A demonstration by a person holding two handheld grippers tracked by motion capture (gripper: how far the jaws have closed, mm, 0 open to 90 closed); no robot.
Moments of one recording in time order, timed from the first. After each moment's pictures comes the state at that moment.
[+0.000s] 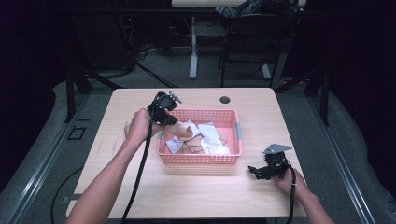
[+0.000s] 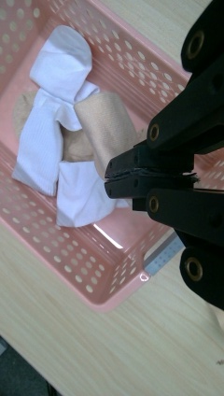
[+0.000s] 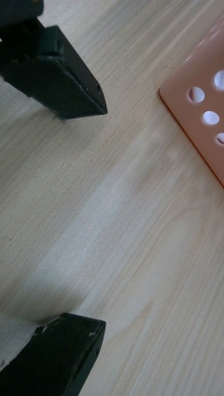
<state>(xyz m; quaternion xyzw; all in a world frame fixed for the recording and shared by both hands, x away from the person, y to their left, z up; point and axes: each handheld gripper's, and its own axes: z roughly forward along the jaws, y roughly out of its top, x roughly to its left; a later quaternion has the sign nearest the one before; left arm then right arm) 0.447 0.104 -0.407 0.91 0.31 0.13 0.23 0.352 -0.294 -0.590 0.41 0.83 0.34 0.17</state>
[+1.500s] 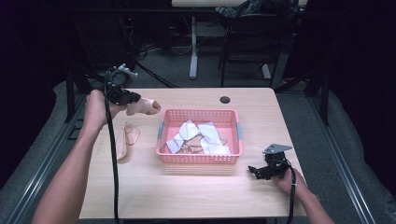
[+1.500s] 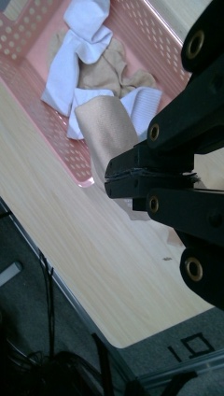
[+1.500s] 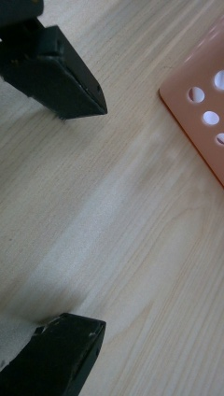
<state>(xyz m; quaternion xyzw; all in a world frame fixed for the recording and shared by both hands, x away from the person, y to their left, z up) 0.441 0.213 -0.336 0.86 0.39 0.21 0.26 0.352 -0.294 -0.589 0.41 0.83 0.34 0.17</state>
